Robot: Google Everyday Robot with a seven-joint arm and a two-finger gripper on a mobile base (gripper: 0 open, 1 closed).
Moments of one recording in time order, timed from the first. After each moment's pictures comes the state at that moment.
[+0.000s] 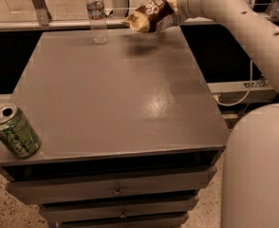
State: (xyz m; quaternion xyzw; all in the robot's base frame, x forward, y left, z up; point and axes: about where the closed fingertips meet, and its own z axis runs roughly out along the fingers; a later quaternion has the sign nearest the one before) arm 0.884 -0.149 0.989 -0.34 0.70 -0.06 0.62
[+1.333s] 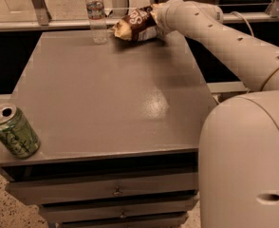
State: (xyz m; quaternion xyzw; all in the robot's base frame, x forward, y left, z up) arm 0.904 -0.095 0.939 -0.31 0.72 -0.04 0.62
